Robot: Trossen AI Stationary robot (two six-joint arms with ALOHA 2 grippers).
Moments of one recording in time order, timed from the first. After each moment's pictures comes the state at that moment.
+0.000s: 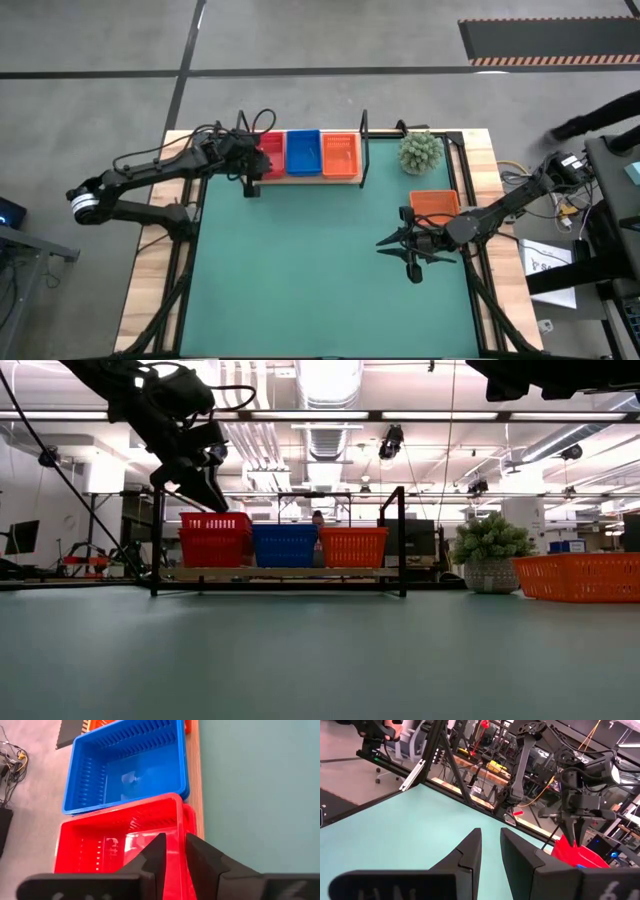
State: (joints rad) left arm 0.55 1.11 0.78 -0.42 0.02 0.64; right arm 0.47 1.05 0.33 0.69 0.32 -0.42
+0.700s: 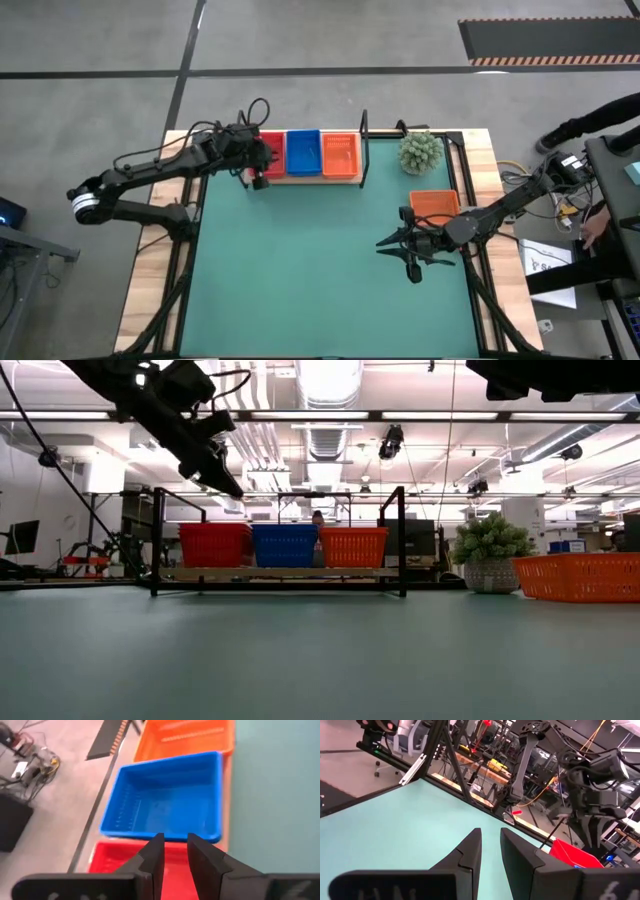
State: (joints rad) left arm 0.55 1.12 0.78 -0.26 0.00 0.50; right arm 0.47 1.05 0.33 0.68 0.32 -0.46
